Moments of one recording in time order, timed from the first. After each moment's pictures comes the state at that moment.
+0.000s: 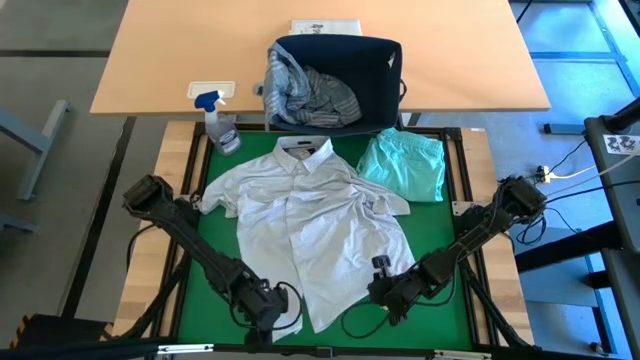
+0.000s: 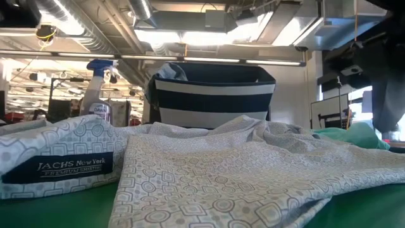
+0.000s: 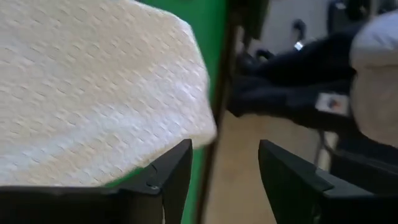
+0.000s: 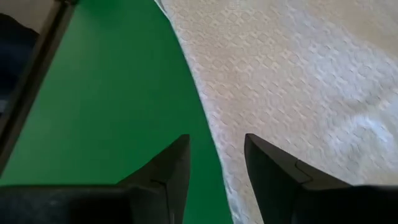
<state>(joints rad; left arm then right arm) -0.68 1.77 1.28 -0.53 0.14 -1.00 0.71 1.68 0.93 -0.25 0.22 0.38</state>
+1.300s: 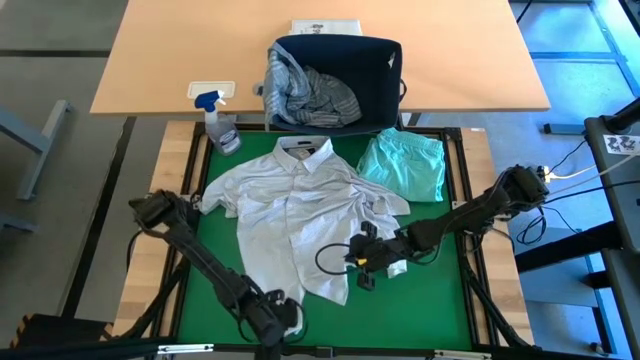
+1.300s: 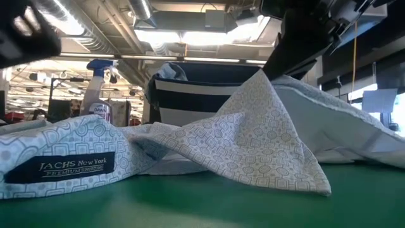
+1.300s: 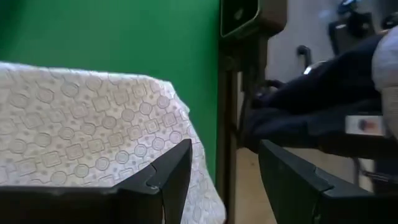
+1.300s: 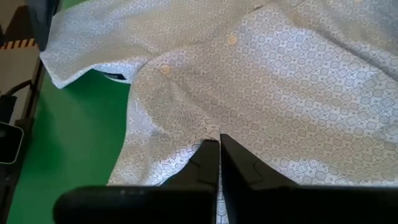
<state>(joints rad) -0.73 1.94 1.28 -0.29 -0.03 -0.88 0.42 1.59 0.94 -0.13 0.22 0.50</state>
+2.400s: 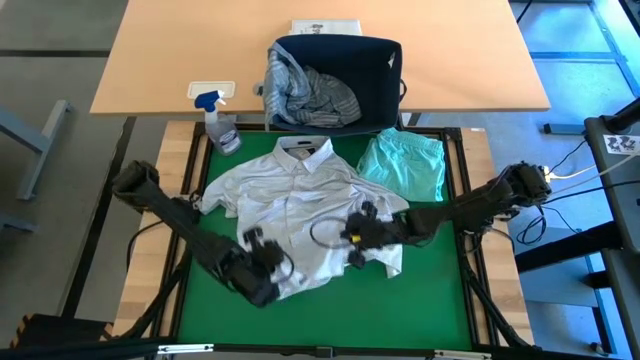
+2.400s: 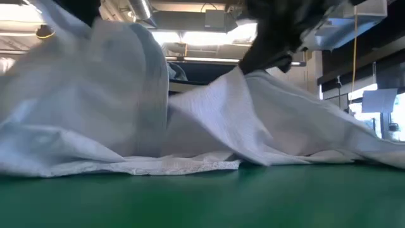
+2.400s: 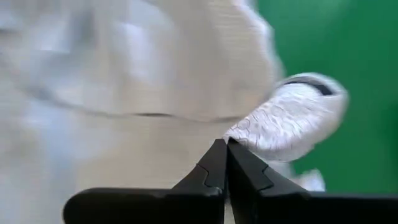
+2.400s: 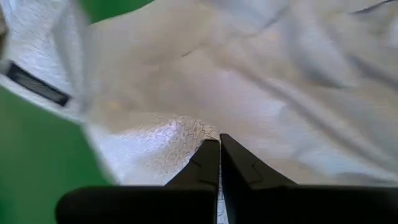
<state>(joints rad) -0.62 1.60 1.28 -0.93 -0.52 -0.91 0.30 1.55 0.98 -0.20 0.32 0.49</state>
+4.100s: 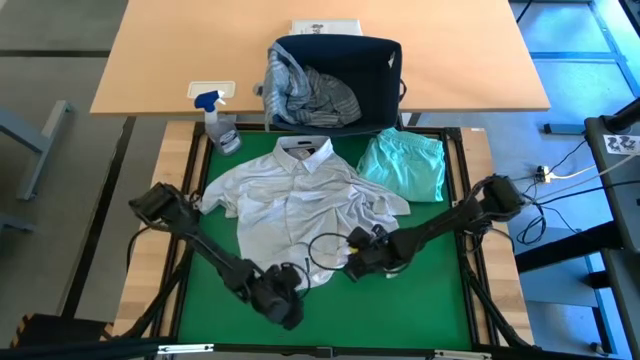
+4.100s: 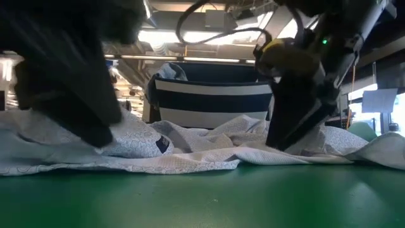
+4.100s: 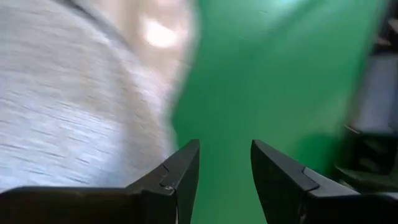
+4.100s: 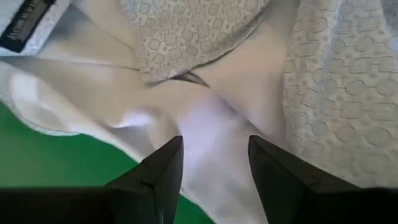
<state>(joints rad) -0.64 1.89 1.10 -0.18 -0.35 -1.25 0.42 1.81 1.03 -0.41 0.32 1.02</state>
